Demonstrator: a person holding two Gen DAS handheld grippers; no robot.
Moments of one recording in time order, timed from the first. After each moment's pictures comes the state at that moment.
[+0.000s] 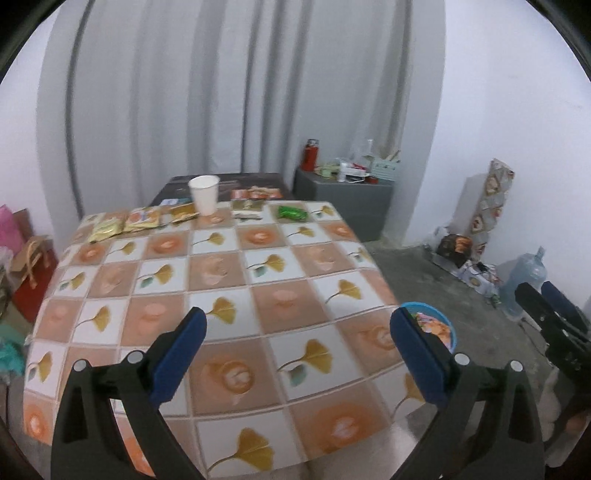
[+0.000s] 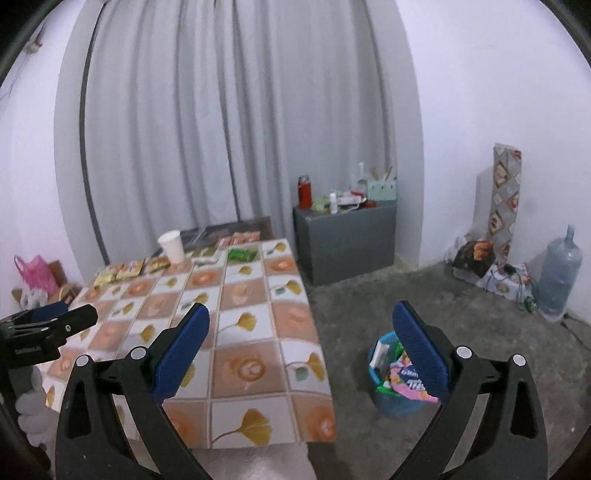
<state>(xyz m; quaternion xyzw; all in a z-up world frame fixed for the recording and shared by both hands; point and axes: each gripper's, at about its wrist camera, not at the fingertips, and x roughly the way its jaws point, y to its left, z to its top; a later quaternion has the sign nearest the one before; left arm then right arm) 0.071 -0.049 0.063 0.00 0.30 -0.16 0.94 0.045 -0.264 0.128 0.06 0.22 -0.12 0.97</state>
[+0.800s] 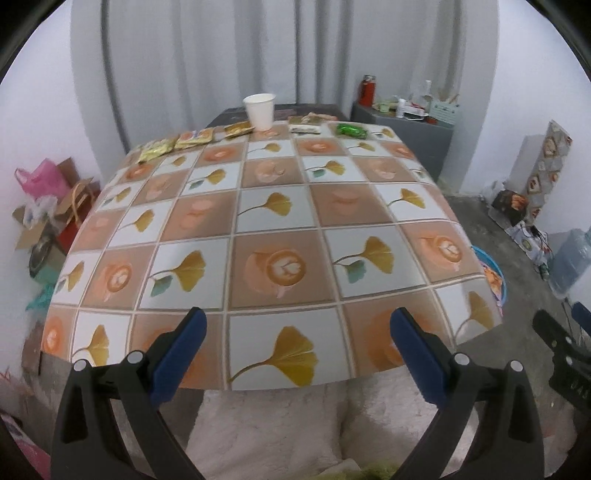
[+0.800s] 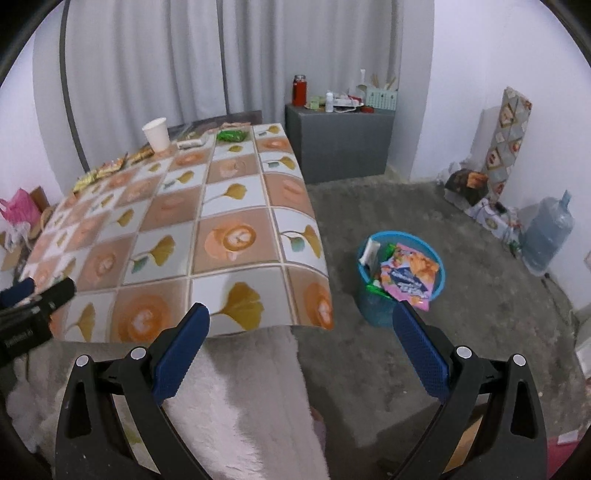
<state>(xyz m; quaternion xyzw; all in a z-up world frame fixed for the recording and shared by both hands) 0.049 -0.041 -0.003 0.02 0.41 -0.05 0.91 0.034 -0.231 0.063 0.04 0.41 -0.15 0.90</state>
